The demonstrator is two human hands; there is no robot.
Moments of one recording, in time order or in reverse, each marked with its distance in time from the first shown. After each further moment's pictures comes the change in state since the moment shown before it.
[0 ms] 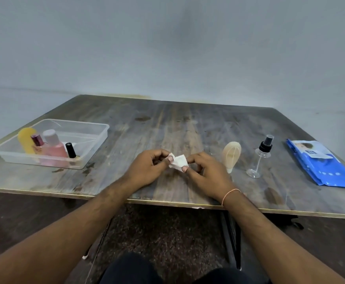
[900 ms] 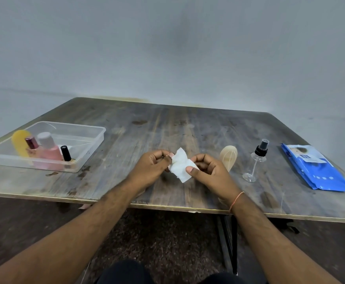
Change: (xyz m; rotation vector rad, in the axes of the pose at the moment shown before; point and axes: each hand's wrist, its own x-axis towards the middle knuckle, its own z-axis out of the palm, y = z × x) left_hand 0.000 0.021 0.016 -0.361 0.028 -0.168; right_hand -0.010 -0.001 -0.017 0.783 -0.029 0.155
